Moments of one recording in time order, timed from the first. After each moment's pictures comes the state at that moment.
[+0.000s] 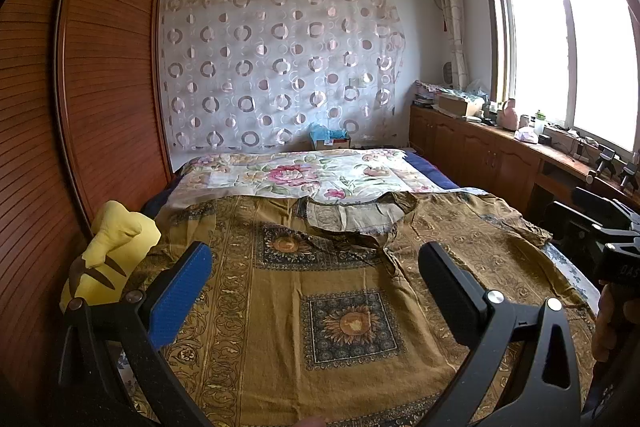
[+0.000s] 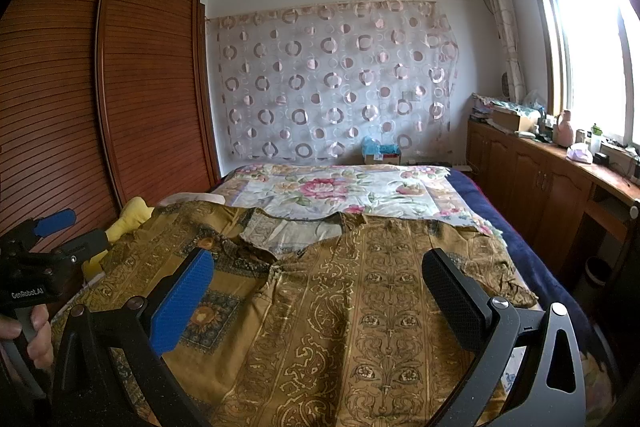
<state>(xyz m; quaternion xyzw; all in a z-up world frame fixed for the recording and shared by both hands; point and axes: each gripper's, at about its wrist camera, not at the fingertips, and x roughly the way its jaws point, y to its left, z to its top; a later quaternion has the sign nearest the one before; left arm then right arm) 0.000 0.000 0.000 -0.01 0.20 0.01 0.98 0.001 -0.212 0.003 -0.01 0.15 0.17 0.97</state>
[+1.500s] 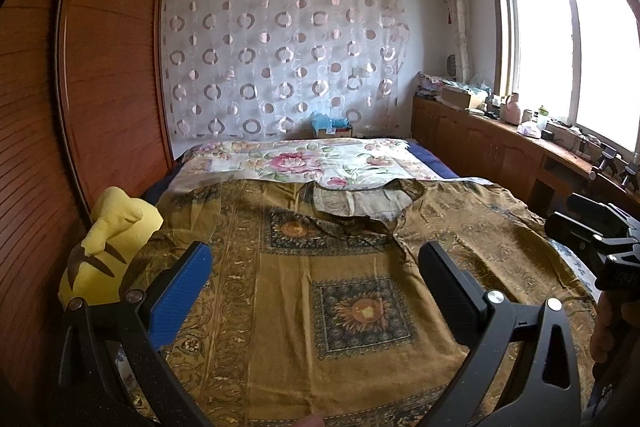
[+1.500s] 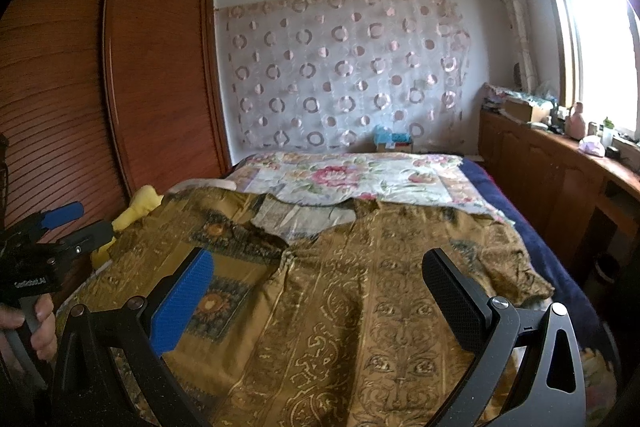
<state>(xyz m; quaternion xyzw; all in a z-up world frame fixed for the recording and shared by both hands) 0.001 0.014 -0.005 -0.01 0.22 0.01 0.98 0.008 -0.205 -0.009 -0.01 0.17 0.20 0.96</state>
